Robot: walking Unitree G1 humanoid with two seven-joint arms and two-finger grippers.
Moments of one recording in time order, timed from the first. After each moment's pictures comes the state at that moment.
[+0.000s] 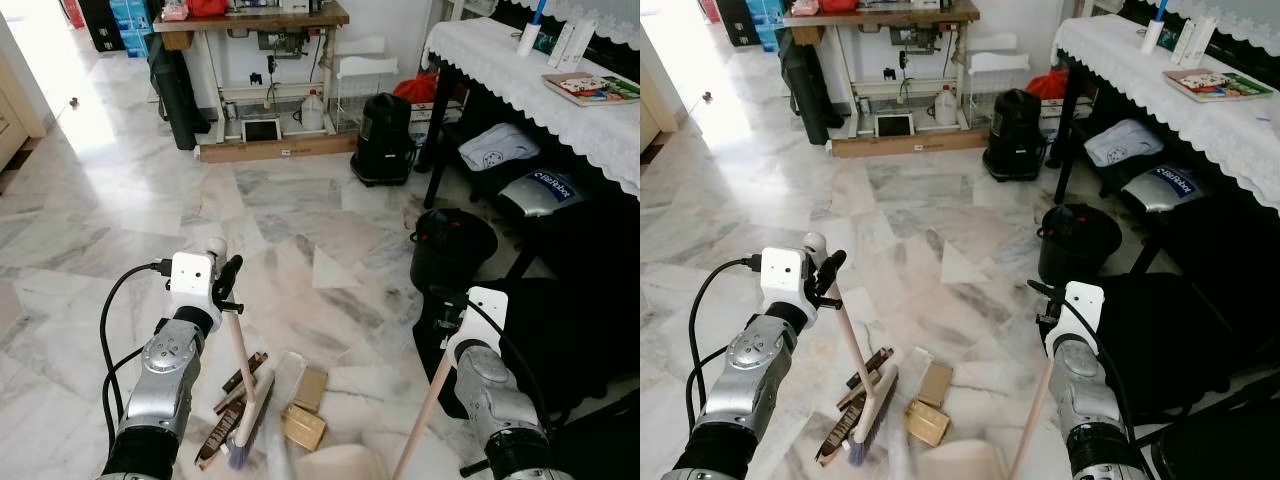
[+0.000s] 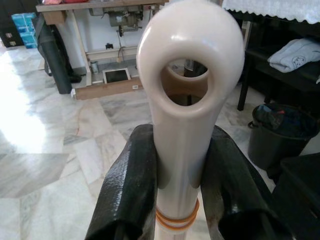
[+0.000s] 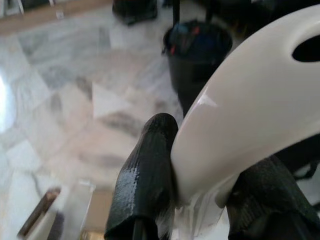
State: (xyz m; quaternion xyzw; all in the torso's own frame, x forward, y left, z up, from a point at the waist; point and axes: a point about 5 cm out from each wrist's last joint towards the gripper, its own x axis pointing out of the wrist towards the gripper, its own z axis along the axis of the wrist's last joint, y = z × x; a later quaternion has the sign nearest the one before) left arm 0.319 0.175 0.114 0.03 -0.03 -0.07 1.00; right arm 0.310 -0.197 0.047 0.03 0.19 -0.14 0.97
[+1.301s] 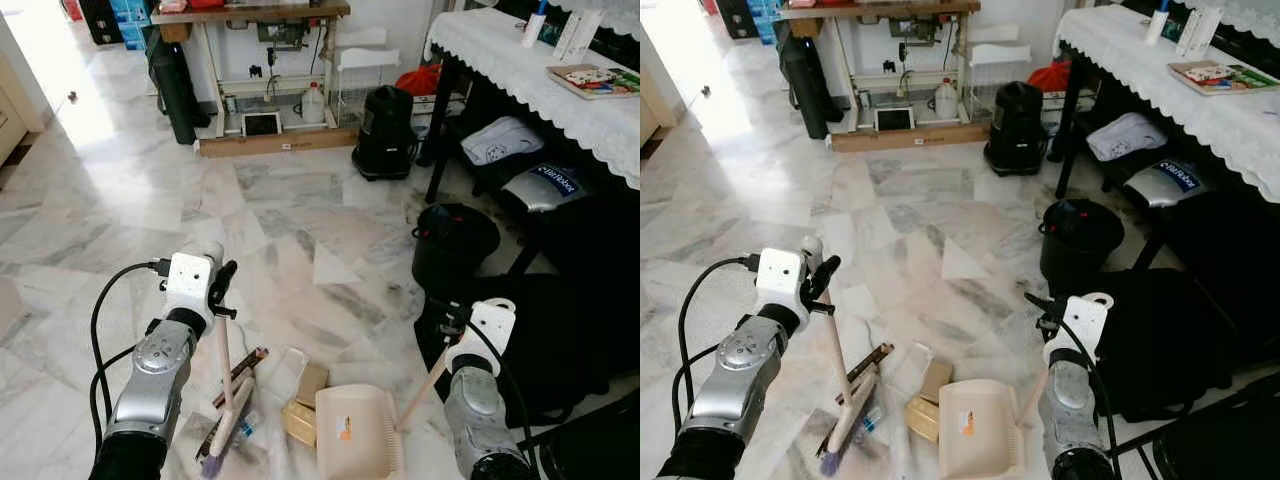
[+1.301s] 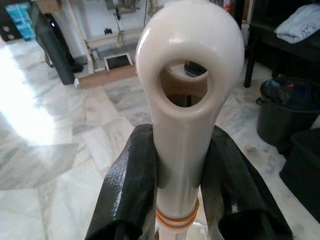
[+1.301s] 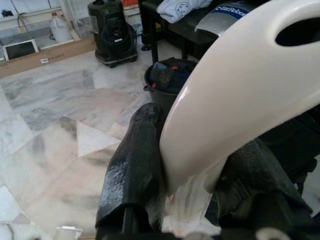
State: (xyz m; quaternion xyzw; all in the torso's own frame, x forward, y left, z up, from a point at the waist) left arm 0.314 0.181 0.114 0.07 0.01 -0.08 0.99; right arm 0.293 -0.188 0.028 0.02 0.09 -0.17 0.98
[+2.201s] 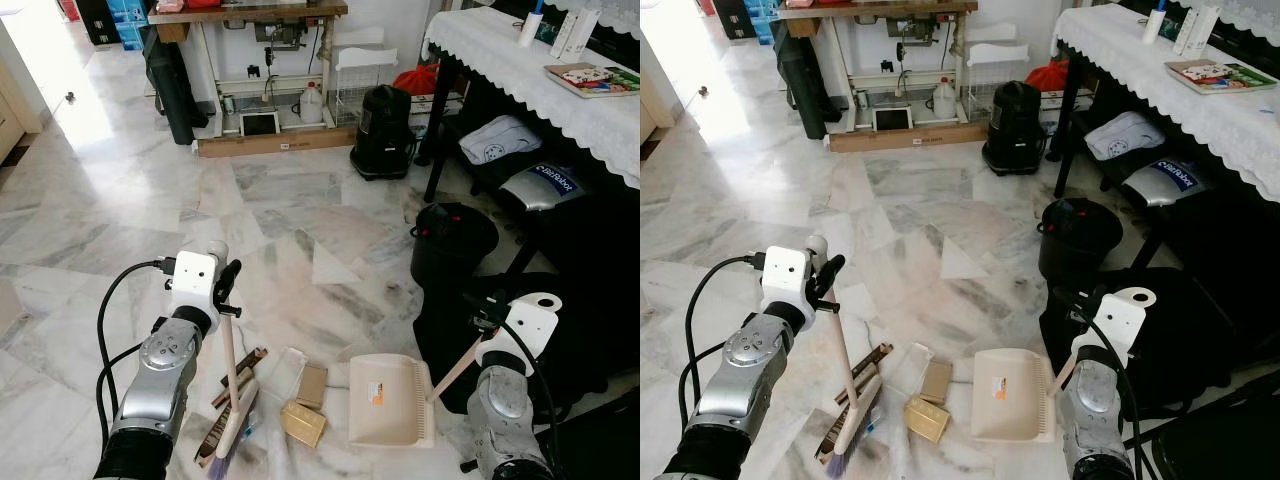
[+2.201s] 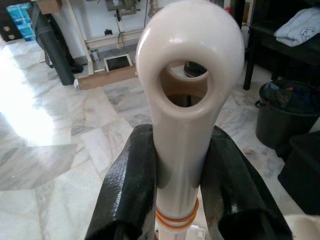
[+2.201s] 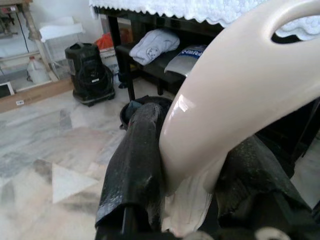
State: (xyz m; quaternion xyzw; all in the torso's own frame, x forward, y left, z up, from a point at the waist) left arm 0.317 0.175 0.117 0.07 0.00 -0.07 0.99; right arm 0.286 -0.217 0.048 0.00 0.01 -0.23 0.97
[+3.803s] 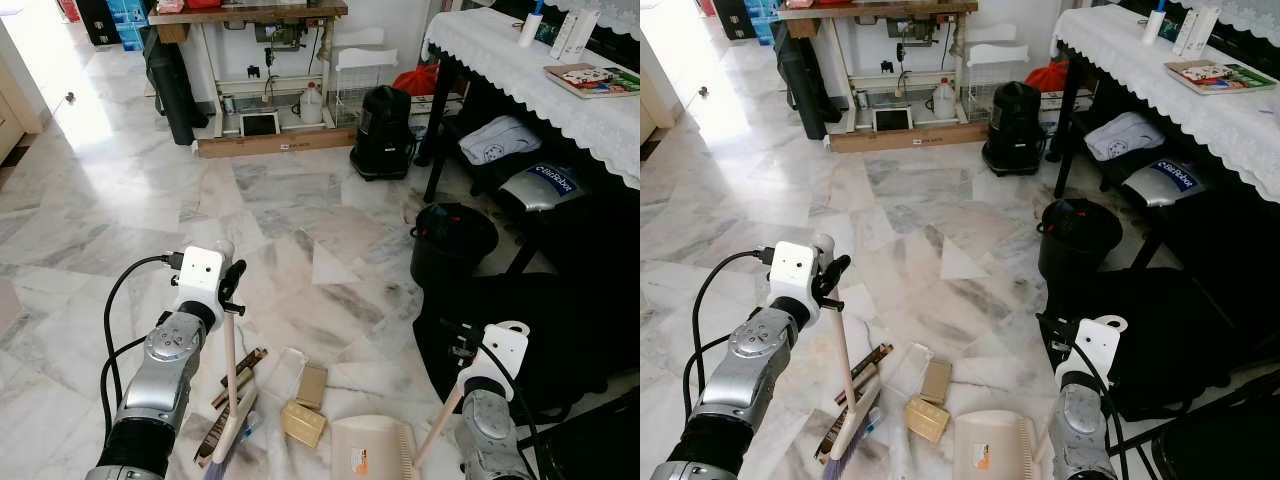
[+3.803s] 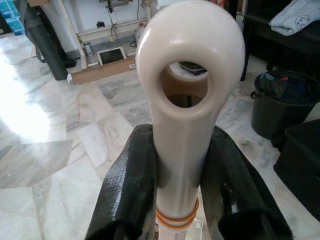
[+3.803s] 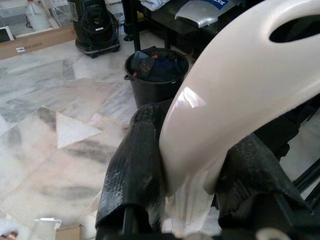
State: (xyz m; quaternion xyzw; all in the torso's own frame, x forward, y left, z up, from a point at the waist) left arm 0.323 0.171 0.117 0.08 0.02 -0.09 0.99; right arm 0.272 -0.202 0.011 0.01 0.11 -0.20 0.97
